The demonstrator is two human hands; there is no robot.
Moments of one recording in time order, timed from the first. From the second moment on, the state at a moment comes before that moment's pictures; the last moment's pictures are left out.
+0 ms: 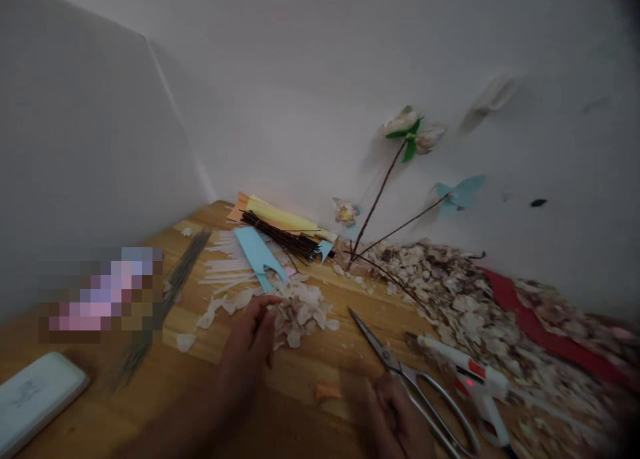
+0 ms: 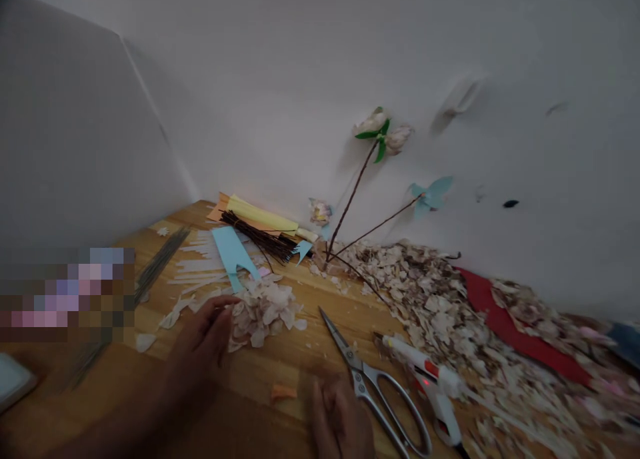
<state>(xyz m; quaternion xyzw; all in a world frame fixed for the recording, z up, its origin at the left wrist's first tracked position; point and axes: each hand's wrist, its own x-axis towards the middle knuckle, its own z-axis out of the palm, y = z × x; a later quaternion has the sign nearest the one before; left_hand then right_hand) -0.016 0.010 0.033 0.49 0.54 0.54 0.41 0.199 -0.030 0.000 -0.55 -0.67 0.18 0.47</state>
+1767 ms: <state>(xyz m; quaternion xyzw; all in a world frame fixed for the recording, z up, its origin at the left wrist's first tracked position) -0.122 -0.041 0.078 0.67 0.65 0.19 0.30 0.199 -0.024 0.012 -0.55 -0.67 0.23 0.44</state>
